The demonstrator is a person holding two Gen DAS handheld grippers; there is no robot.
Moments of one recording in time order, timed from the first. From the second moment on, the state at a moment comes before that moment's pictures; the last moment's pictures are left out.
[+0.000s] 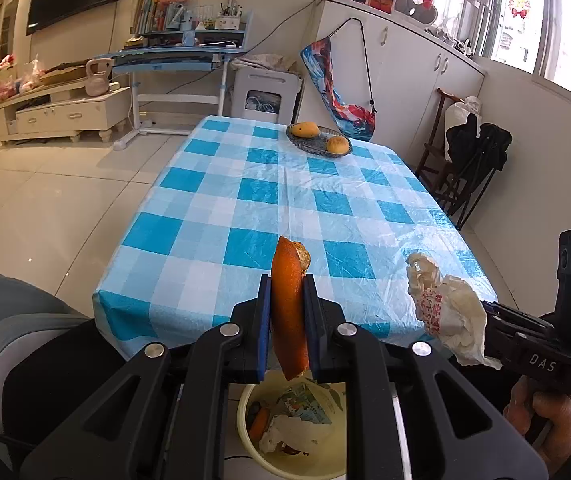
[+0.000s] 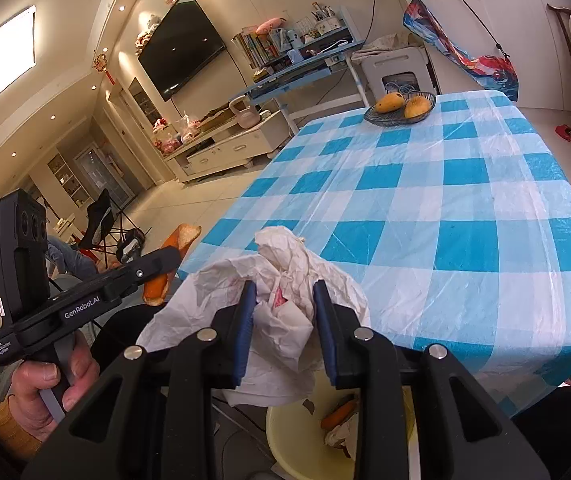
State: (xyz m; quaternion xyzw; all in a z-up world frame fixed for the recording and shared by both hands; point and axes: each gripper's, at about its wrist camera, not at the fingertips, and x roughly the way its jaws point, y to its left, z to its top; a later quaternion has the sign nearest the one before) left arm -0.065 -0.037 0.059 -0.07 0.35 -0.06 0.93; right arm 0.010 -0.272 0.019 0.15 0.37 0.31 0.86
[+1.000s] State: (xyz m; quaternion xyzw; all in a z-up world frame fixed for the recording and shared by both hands) left arm -0.090 -0.034 0.013 -0.03 0.38 0.01 0.92; right arm -0.026 -0.274 -0.011 0.06 0.45 0.13 0.88
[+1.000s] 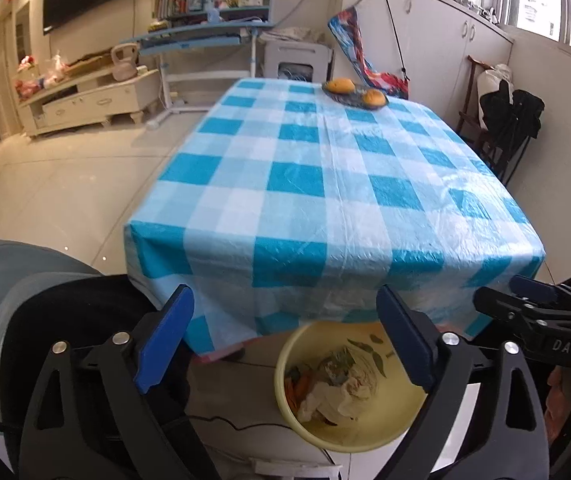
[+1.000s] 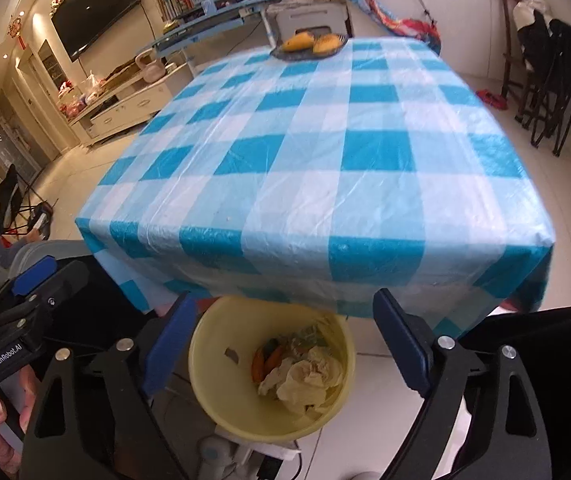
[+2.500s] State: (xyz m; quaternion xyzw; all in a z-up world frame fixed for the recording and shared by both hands) left arm -0.088 -0.032 0.027 0.00 0.33 0.06 0.94; right arm -0.046 -0.249 0.026 -0.08 0.30 0.01 0.95
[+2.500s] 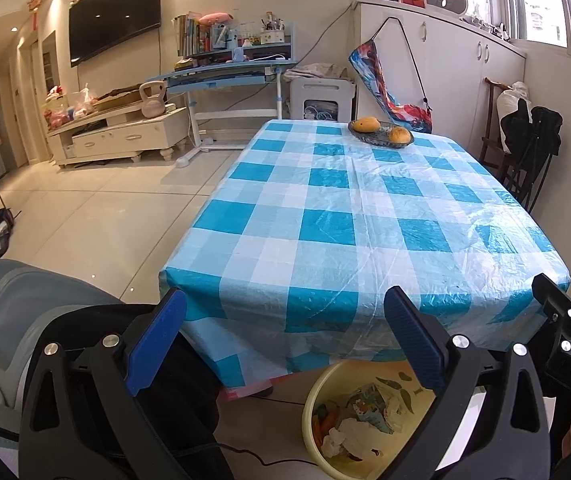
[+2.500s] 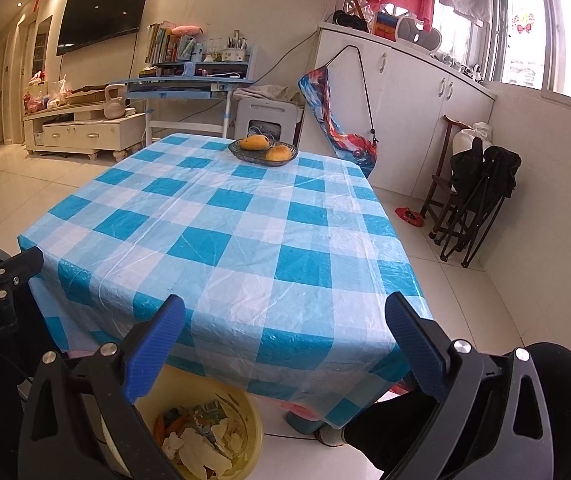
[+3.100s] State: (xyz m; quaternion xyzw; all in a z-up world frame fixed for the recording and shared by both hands) left arm -0.099 -0.039 0.036 0.03 0.28 0.06 0.96; right arm -0.042 -0.249 0.029 -0.08 0.29 -0.01 0.95
